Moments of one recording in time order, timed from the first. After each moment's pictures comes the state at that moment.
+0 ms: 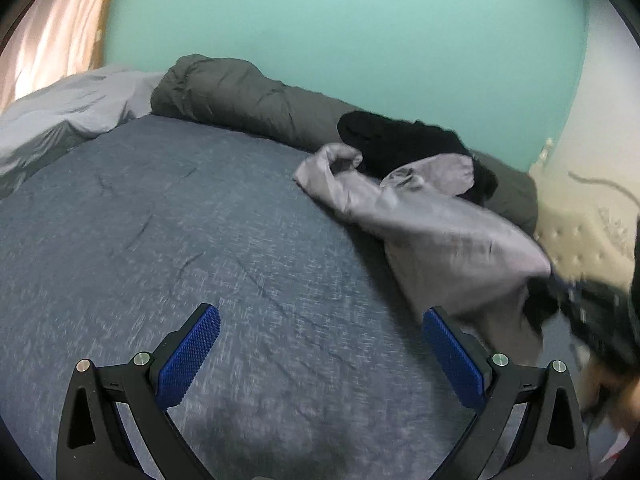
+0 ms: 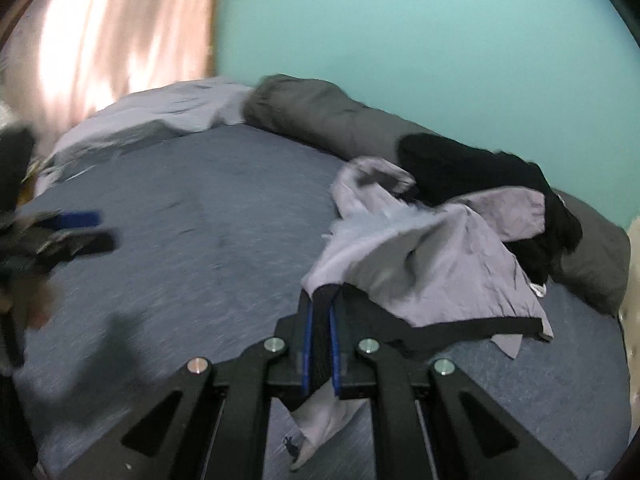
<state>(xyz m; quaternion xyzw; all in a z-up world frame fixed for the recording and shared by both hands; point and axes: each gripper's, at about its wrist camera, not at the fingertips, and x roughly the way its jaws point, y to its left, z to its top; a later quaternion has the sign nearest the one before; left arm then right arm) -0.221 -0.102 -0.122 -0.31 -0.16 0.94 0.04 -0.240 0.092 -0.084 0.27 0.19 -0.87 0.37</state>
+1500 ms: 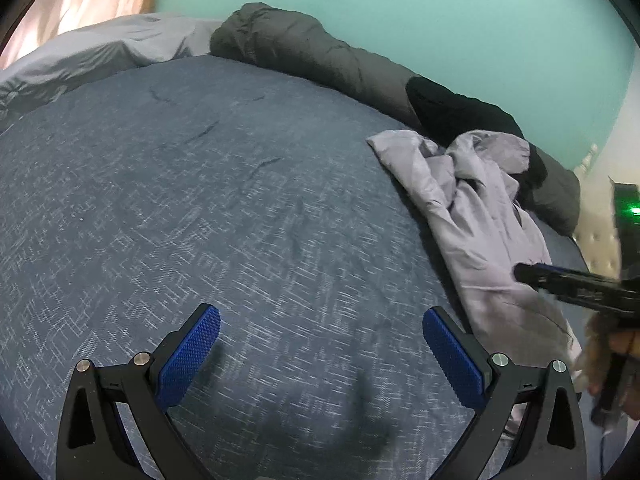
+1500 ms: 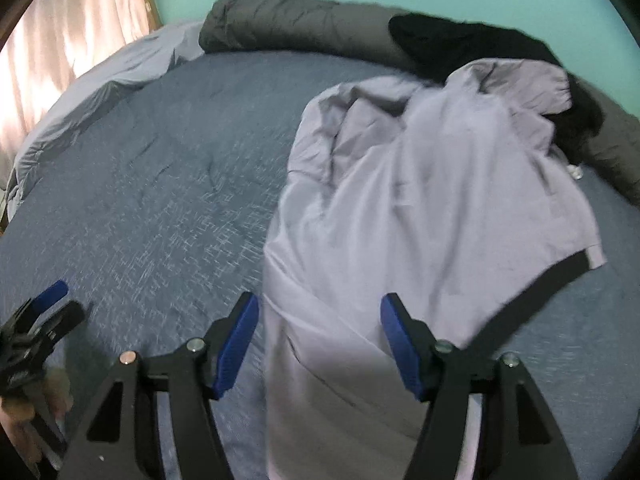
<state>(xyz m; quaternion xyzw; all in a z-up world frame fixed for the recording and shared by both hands) -0.203 -0.152 -0.252 -0.36 -0.19 0.91 -0.03 -0.297 0.024 -0.211 0.45 0.14 -0.83 0.29</state>
